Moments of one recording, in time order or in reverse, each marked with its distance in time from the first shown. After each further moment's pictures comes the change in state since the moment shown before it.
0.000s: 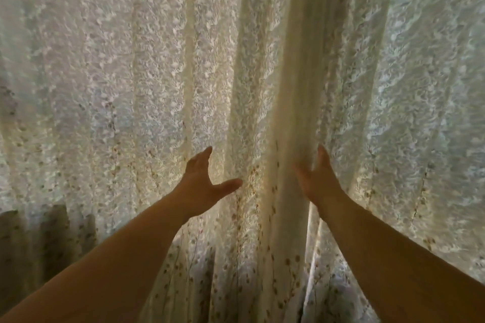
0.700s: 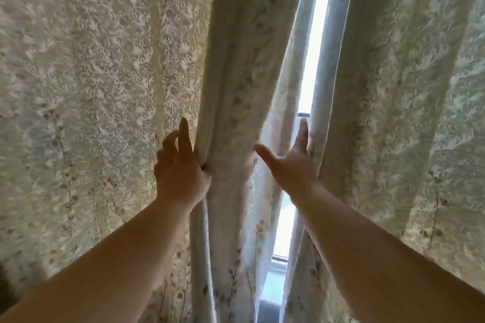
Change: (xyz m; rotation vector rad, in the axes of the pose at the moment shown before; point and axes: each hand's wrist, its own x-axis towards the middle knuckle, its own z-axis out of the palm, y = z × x) left_hand 0.201 -0.058 0.029 0.280 0.556 0.126; right_hand 0.164 0.008 0.102 -0.133 0.105 -0.099
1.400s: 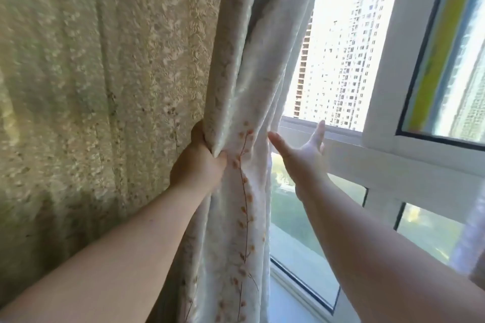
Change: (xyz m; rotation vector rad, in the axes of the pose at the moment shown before) left_hand 0.049 -0.075 -0.028 0.115 0.214 -0.383; right_hand 0.085 -0.042 0.151 0.526 -0.478 -0.013
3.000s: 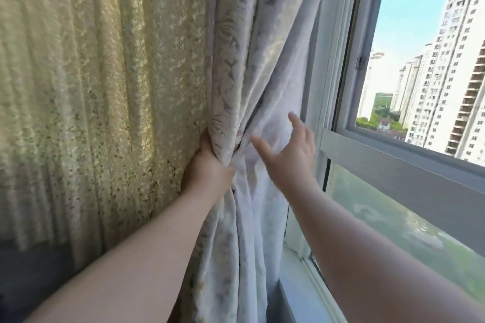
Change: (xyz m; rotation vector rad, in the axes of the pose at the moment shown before) left_hand 0.306 -0.331 -0.085 0.260 0.436 -0.273; right_hand 0.194 -0.019 0.502 0.034 -0.459 -0.462
